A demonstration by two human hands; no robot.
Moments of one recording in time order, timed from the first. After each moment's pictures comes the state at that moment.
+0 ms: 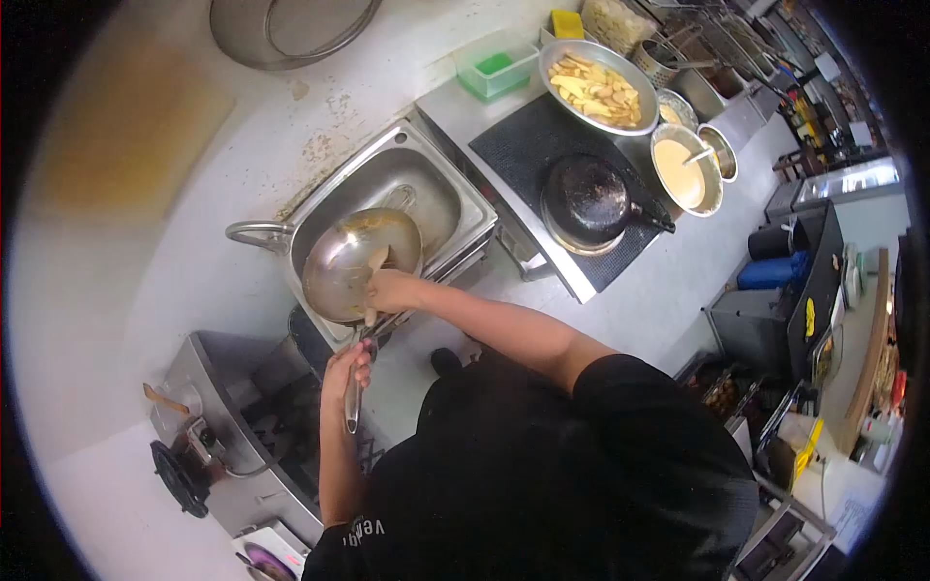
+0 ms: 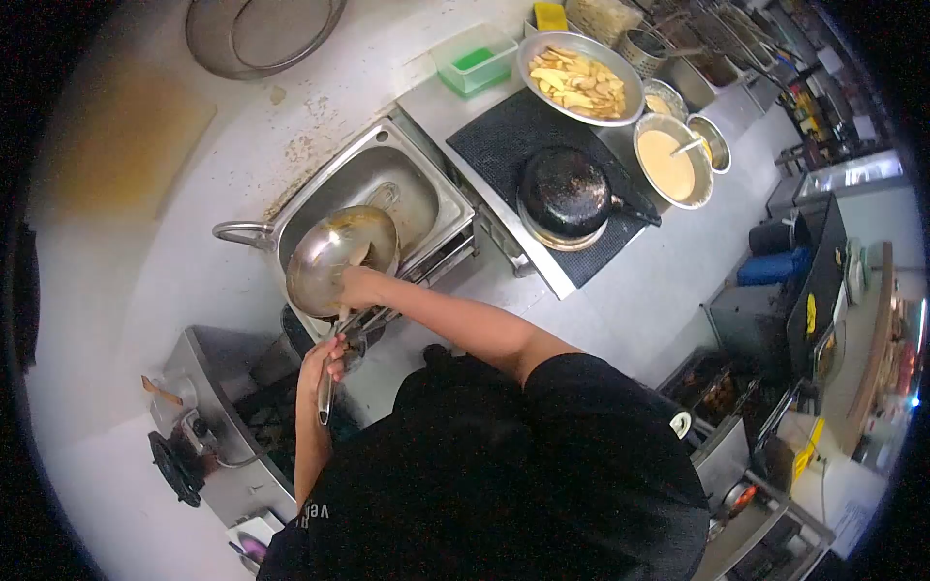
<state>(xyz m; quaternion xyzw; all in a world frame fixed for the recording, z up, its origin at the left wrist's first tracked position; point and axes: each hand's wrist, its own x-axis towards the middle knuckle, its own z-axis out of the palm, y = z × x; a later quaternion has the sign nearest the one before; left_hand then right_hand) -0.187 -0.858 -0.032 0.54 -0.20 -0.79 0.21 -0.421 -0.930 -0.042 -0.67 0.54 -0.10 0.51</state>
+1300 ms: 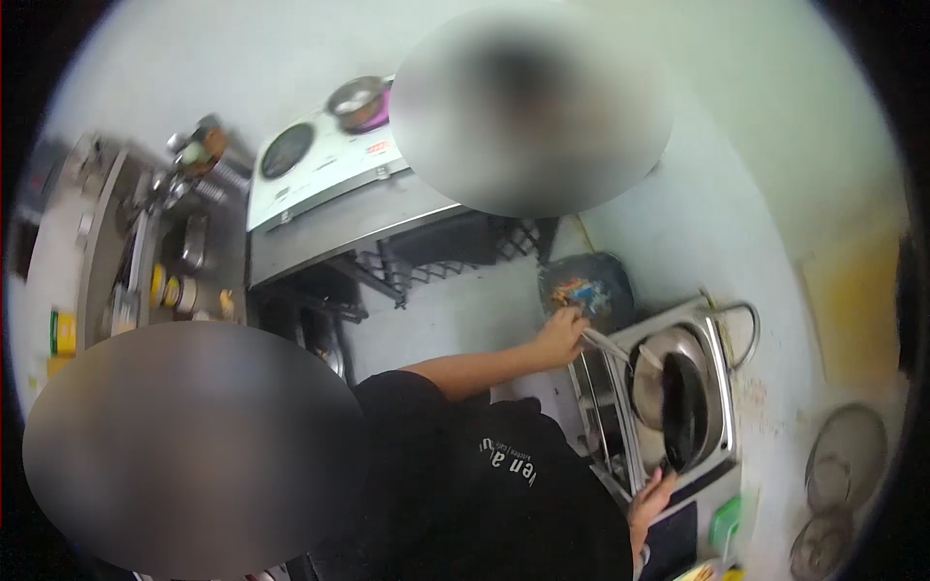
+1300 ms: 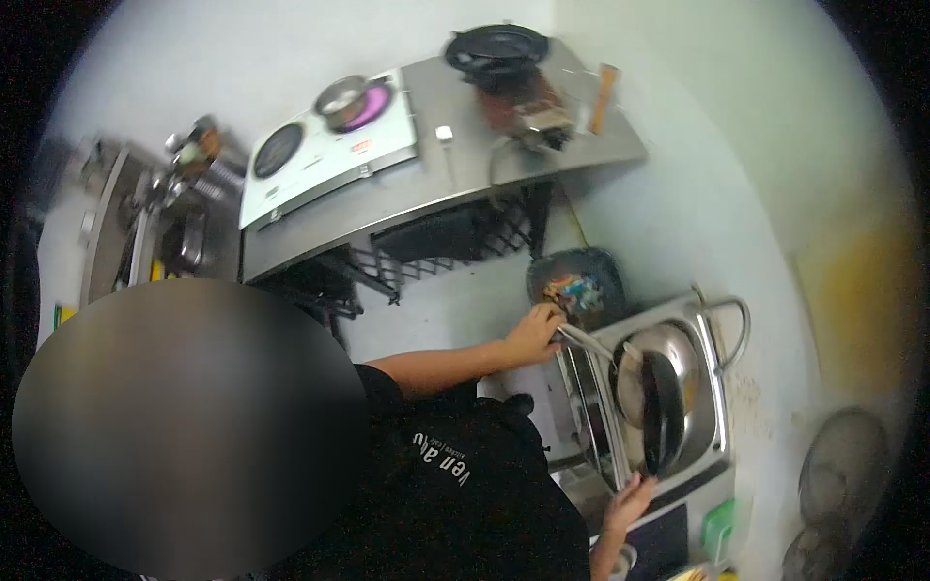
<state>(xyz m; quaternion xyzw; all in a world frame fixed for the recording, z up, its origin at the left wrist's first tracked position) -0.144 -0.751 -0.095 0.82 -0.44 -0.08 0.35 -0.532 -0.922 -0.050 -0.89 0.40 -0.14 0.17</state>
